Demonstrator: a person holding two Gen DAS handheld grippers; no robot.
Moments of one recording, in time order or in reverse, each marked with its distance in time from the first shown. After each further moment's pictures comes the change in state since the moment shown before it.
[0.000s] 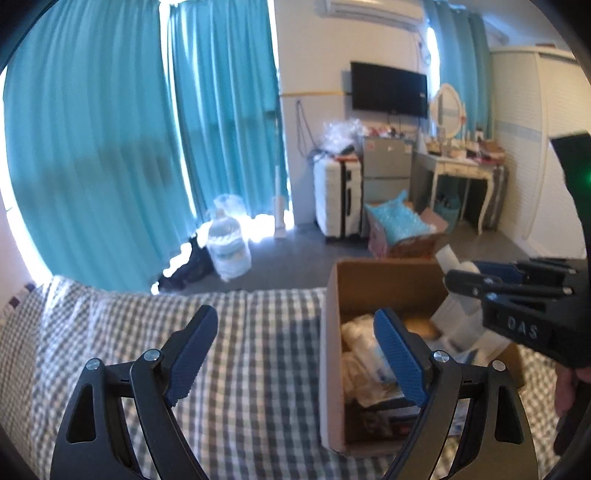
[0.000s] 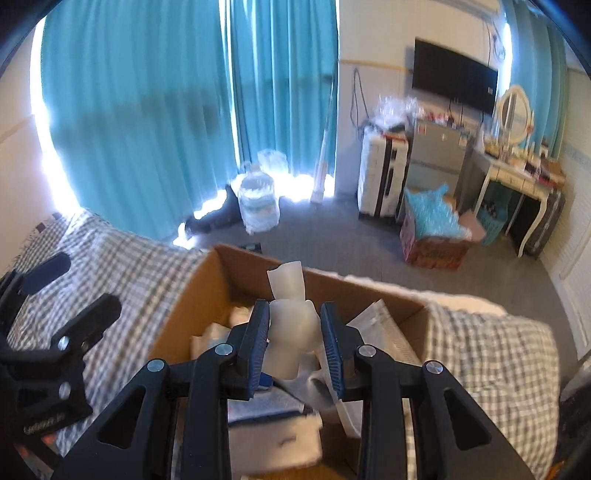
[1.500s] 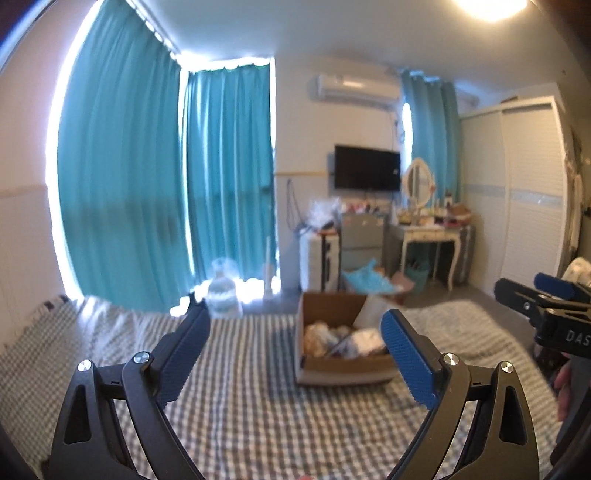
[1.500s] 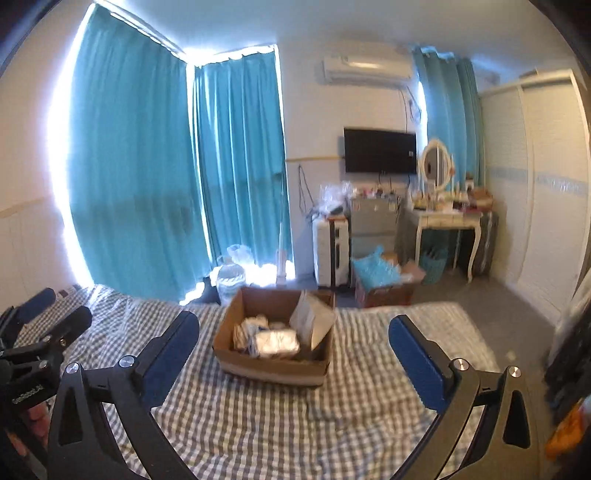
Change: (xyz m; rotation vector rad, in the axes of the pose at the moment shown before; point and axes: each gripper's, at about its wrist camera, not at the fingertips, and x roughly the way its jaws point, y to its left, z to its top) left arm -0.265 0.011 -0.051 -0.044 -0.294 -0.057; right arm -0.311 0.030 -0.149 0.147 -0.404 -0.153
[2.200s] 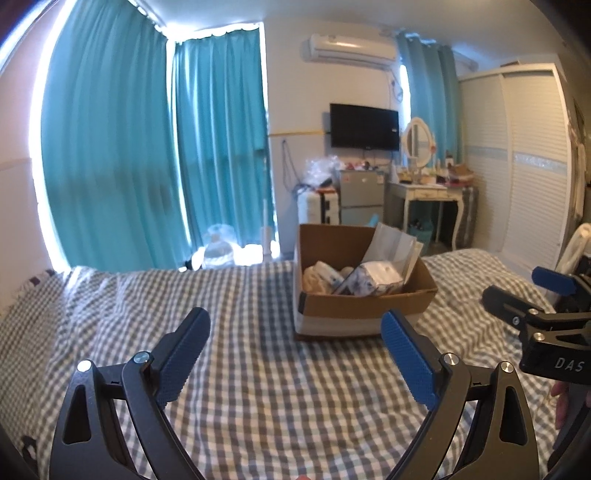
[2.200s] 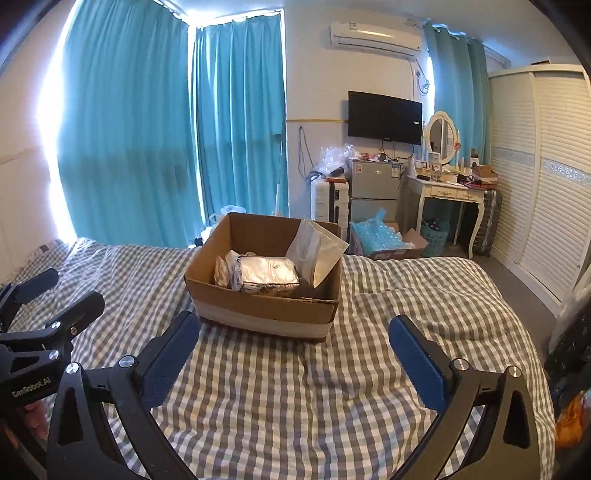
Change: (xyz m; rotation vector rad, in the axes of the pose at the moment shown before) left arm 0.054 -0.017 -0.075 0.039 0.116 -0.009; right arm 0.082 0.008 -0.096 -0.044 0.109 -0.019
